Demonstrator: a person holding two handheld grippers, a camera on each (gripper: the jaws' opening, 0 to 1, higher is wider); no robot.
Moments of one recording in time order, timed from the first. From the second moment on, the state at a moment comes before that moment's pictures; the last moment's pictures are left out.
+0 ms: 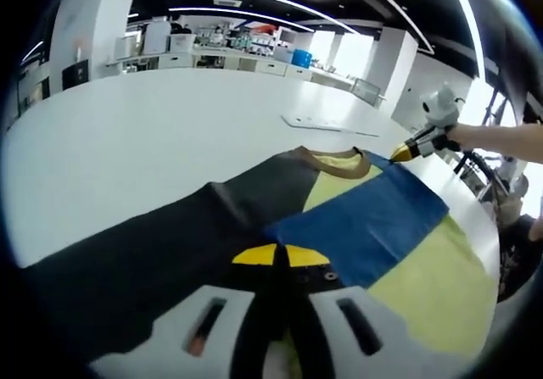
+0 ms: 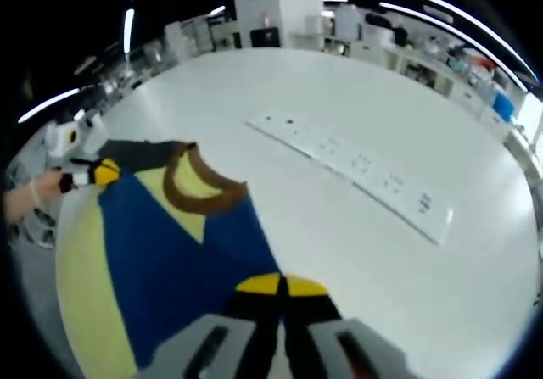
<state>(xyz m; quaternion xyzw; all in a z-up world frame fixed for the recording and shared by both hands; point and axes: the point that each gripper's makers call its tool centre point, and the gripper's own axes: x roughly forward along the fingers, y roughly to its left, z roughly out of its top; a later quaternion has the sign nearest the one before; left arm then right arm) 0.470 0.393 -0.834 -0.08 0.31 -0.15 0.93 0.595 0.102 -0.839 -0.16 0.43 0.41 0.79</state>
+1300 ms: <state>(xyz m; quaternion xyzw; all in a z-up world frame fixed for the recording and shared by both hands) 0.410 0.365 -0.758 -0.08 0.27 -0.26 0.92 0.466 0.064 -0.773 -0.02 0.33 0.45 0.83</state>
